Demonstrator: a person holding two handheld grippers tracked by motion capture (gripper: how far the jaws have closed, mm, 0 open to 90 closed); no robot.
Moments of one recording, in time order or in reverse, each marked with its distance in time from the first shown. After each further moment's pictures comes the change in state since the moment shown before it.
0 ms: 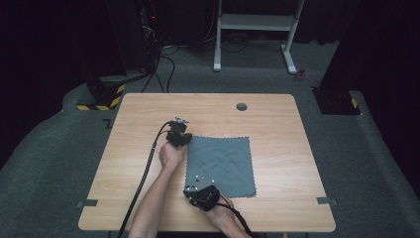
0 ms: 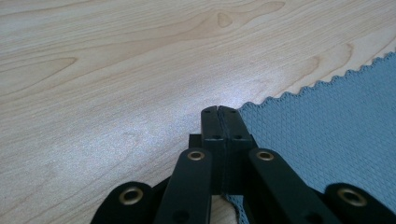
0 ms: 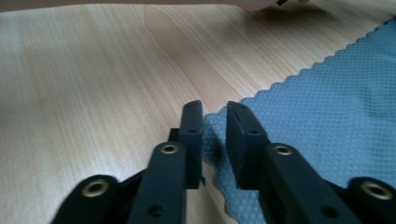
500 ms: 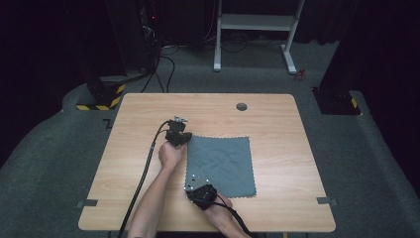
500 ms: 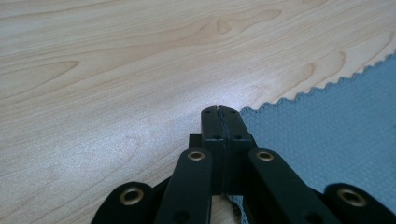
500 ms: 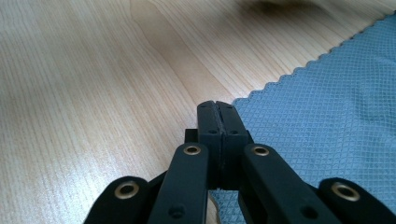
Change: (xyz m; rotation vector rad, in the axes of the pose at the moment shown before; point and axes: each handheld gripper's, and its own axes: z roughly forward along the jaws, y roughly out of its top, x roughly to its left) left arm 0.005 0.002 -0.004 -0.017 -0.030 -0.020; right arm 0.003 0.007 0.007 0.048 -0.058 -0.026
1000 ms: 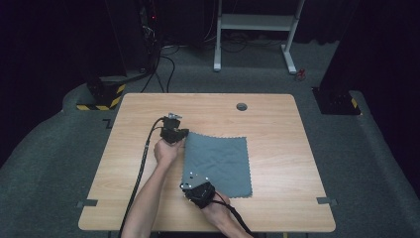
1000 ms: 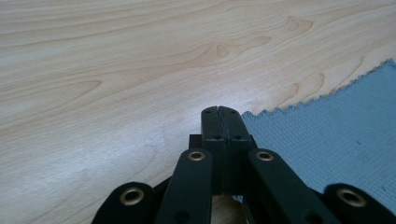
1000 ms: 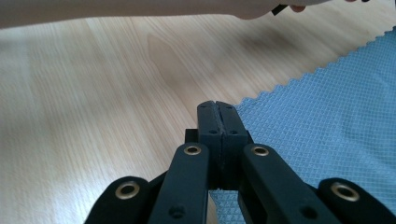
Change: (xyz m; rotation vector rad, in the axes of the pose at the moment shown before) left arm 0.012 0.007 -0.021 -0.047 -0.029 -0.016; right arm 0.002 0.019 -0.014 -0.060 0.025 -0.016
